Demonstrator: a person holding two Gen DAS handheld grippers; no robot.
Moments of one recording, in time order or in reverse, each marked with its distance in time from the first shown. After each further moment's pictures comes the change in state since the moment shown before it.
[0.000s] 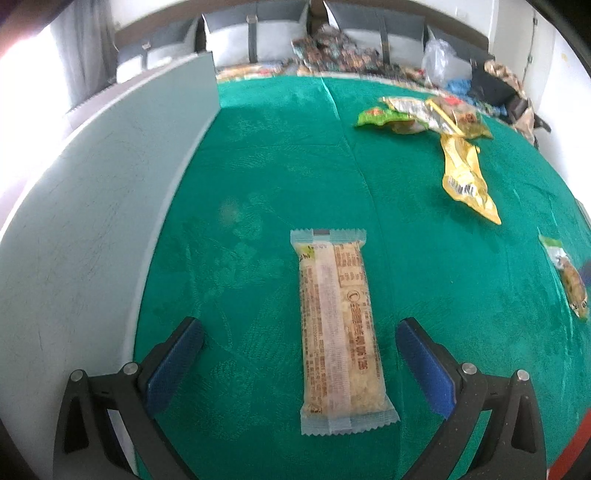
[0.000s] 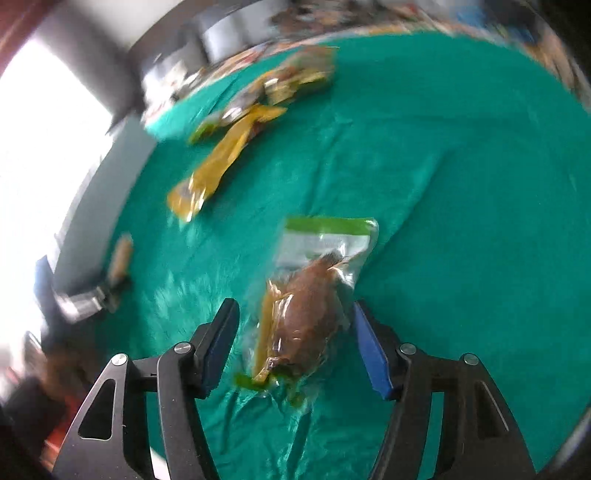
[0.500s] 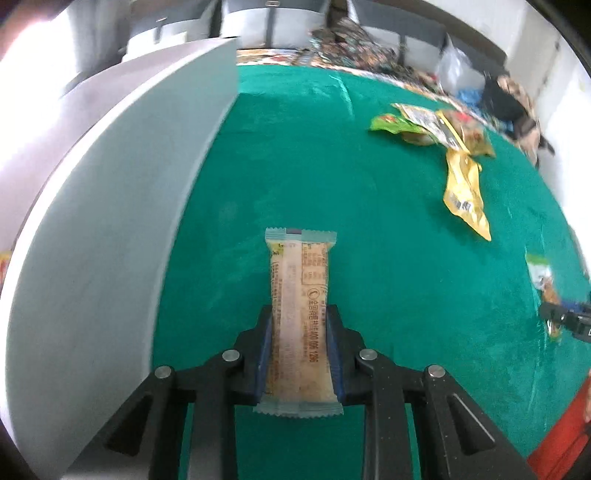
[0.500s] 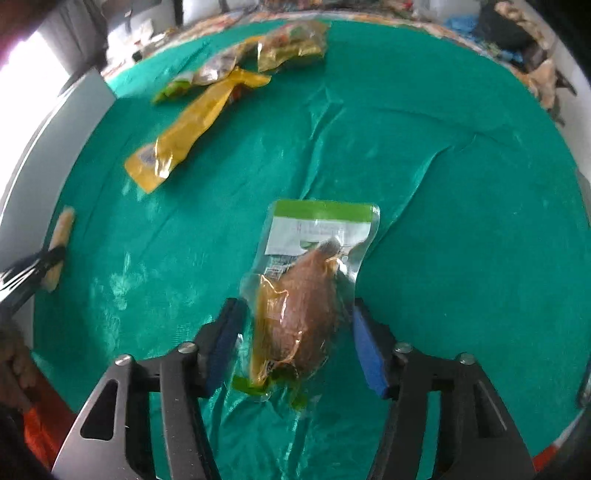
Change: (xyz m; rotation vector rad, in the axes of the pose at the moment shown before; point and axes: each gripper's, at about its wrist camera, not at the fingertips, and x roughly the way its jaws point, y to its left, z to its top) left arm -0.026 0.026 -0.008 -0.120 0.018 -0.055; right arm 0.030 0.045 0.014 -0.125 0.105 -0.308
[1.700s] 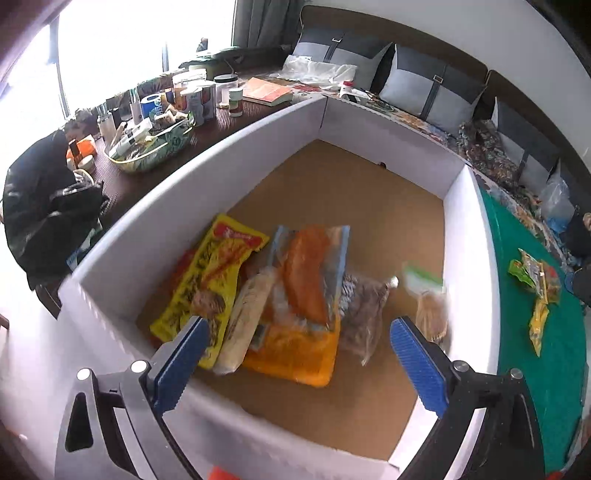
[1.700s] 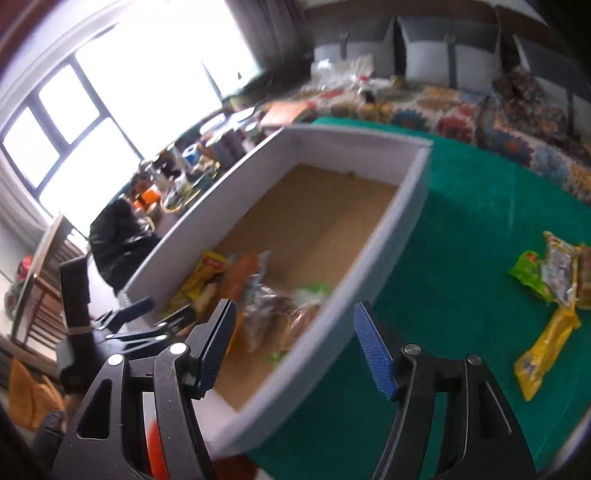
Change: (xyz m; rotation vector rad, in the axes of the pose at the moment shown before) left arm -0.132 0.216 -0.021 -0.411 -0.150 0.225; right arm -0.052 0.343 0.089 -0.436 -0.208 0.463
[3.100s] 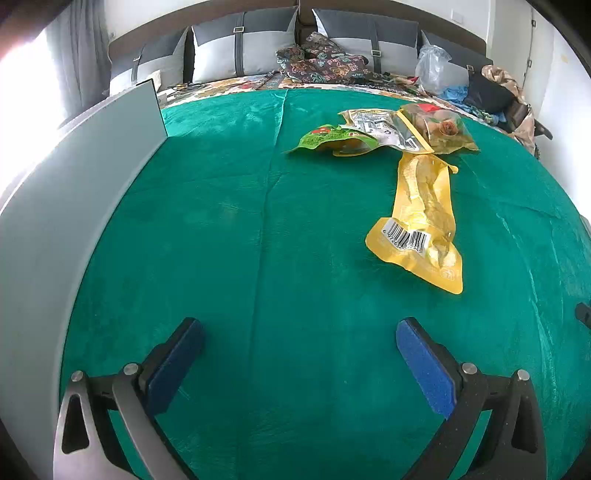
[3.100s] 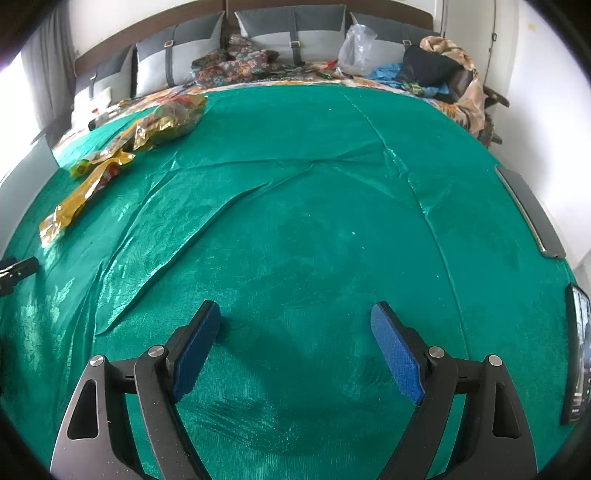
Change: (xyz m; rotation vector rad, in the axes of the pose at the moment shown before) left arm 0.116 -0.347 -0.107 0.514 0.024 -0.190; right arm -0.159 -0.344 -0.266 0.403 -0.088 -0.703
